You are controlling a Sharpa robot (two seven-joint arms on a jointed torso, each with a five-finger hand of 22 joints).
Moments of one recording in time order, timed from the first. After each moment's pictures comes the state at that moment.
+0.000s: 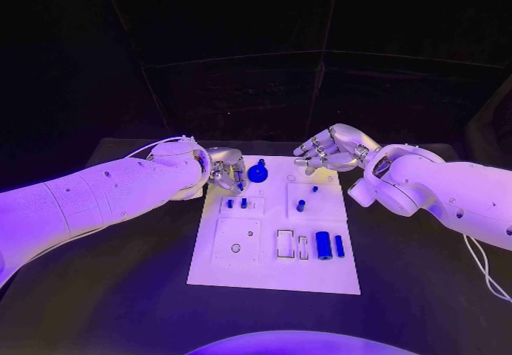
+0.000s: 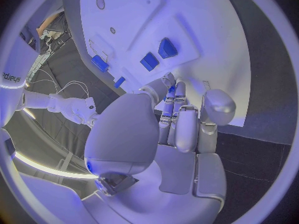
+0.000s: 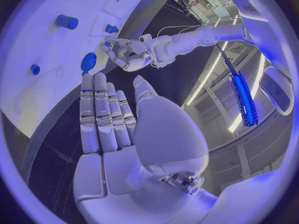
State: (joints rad) left arm 1.23 -0.63 -0.04 1.22 -1.37 0.05 -0.08; left_hand 1.39 -0.10 0.42 -0.04 0.05 1.04 0.13 0.25 0.07 1.10 0.07 0.32 0.07 1.47 -0.01 1.36 1.15 0.12 1.38 0.09 1.12 1.03; right arm 1.23 -0.80 -0.02 1.47 -0.80 -0.23 0.15; right_hand 1.43 -0.03 -0.03 0.19 0.25 0.96 0.21 0.07 0.07 1.17 0.14 0.09 0.08 1.32 0.07 0.10 0.23 0.18 1.08 0.18 0.34 0.12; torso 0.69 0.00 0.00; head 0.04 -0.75
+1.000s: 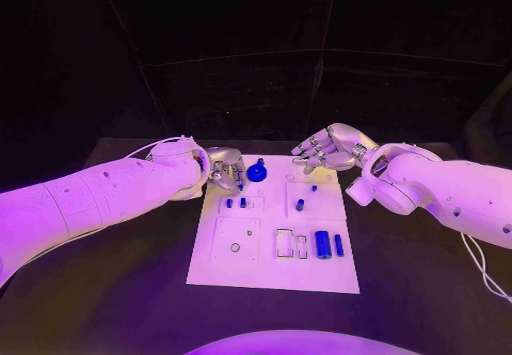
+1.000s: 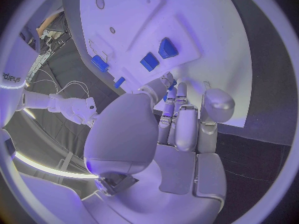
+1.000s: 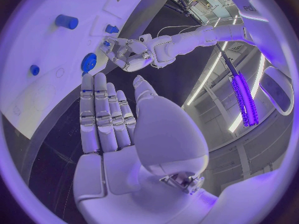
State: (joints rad) left arm 1.23 -0.63 -0.04 1.22 -1.37 0.05 -0.08; left_hand 1.36 -0.13 0.41 -0.04 0.05 1.00 0.15 0.20 0.07 1.08 0.09 0.30 0.07 1.47 0.00 1.36 1.13 0.12 1.38 0.10 1.11 1.03; right arm 1.23 -0.79 -0.02 1.47 -0.80 -0.23 0.15; right_hand 1.43 -0.03 -0.03 0.19 0.25 0.96 0.21 0.07 0.07 1.16 0.14 0.09 0.08 1.32 0.07 0.10 0.23 0.18 1.09 0.18 0.34 0.12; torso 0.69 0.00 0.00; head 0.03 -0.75
